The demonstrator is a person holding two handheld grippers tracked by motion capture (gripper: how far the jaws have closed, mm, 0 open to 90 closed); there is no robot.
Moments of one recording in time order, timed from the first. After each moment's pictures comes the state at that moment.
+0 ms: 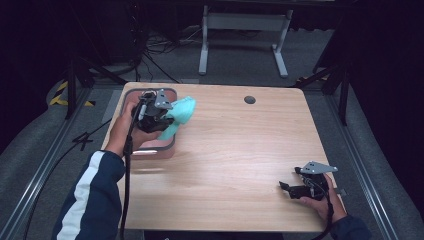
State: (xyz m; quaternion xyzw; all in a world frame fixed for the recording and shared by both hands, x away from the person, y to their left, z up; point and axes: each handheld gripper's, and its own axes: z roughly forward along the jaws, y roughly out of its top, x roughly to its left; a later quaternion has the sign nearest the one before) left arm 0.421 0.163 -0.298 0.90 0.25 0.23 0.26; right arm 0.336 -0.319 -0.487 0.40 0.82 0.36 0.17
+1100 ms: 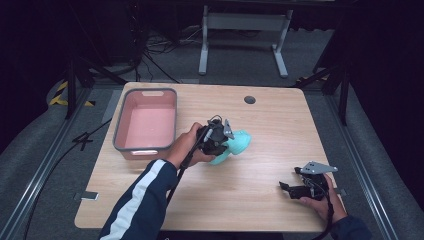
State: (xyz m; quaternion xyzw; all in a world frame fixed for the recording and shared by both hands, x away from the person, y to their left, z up) left arm 0.416 0.017 -0.372 0.95 0.13 0.14 0.24; right arm 0.336 -0.319 -0.487 0.40 0.83 0.36 0.17
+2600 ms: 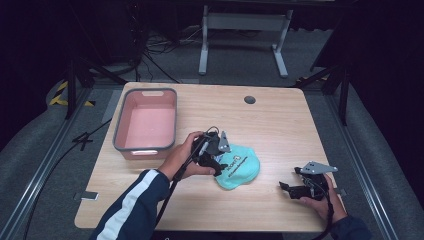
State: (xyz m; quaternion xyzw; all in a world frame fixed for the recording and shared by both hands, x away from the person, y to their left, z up) left arm 0.383 0.041 -0.375 0.95 0.12 0.16 0.26; right arm 0.336 -0.319 -0.487 0.40 0.83 0.36 0.17
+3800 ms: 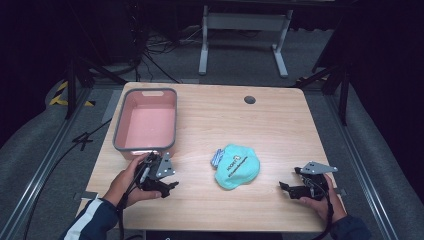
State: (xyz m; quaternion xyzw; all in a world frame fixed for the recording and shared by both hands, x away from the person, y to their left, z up) left arm 0.328 0.181 -0.415 0.93 0.19 0.19 0.25; right arm 0.336 -0.319 -0.487 0.40 0.82 0.36 0.17
